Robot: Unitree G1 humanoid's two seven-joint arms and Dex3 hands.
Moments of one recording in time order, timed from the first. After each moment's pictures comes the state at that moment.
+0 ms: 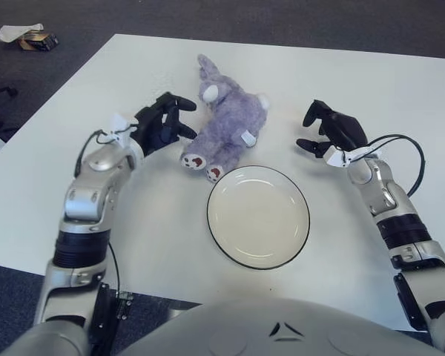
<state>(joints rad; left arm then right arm) -0.28 0.43 0.08 -0.28 -0.27 0.57 -0.38 -0.37 -0.46 0.18 0.33 -0.65 -0.25 -0.10</state>
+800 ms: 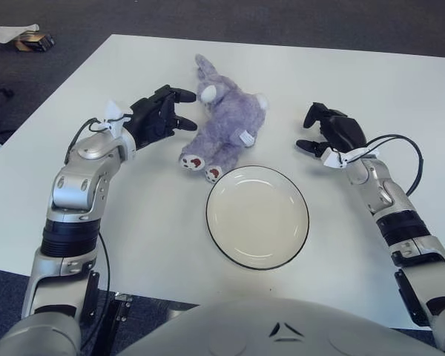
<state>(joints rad) -0.34 0.47 0.07 -0.25 -0.28 0.61 -0.46 -0.40 -0.48 0.22 0.40 -0.69 -0.25 -0.14</state>
